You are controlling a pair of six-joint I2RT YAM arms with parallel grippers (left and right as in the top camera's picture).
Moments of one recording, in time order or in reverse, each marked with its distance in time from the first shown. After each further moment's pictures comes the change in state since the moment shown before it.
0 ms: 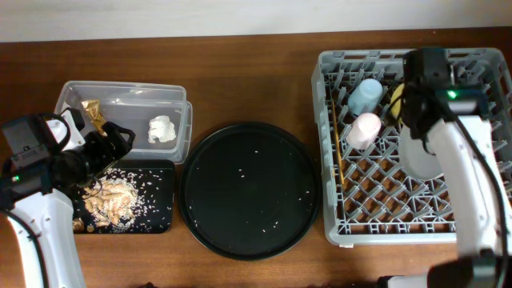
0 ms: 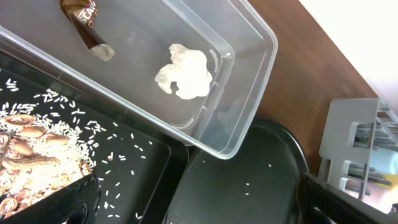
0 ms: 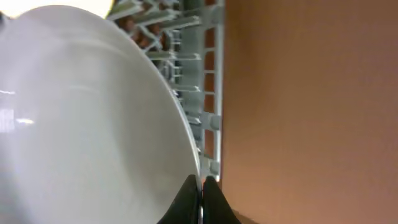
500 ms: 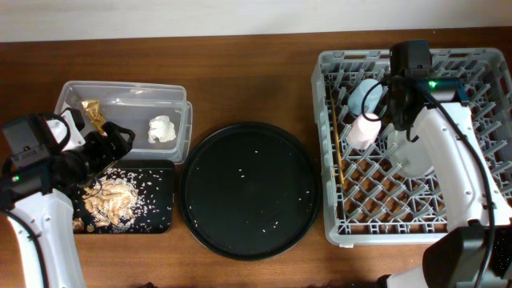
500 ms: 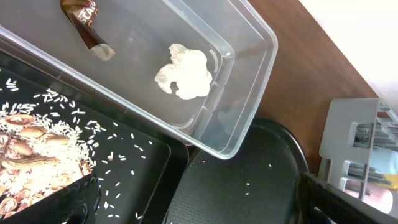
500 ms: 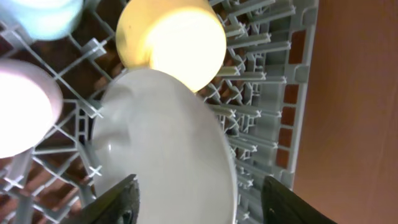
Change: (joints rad) left arm 0.000 0.000 0.000 0.000 0.000 0.000; right arm 0.024 0.076 0.000 0.142 -0.283 -0.043
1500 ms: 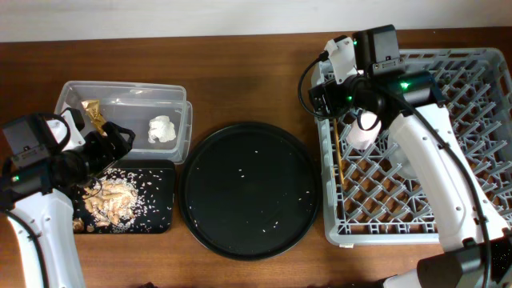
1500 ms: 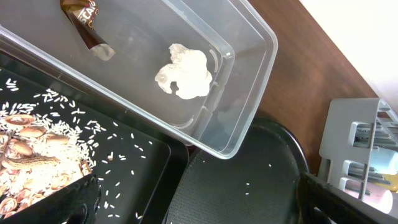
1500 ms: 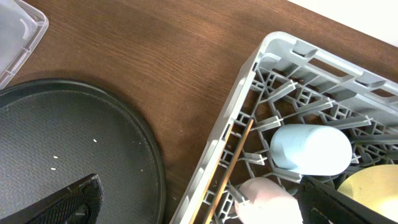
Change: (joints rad) left arm 0.000 0.000 0.000 0.000 0.000 0.000; right arm 0.204 -0.017 0.122 0.098 -0.667 0.078
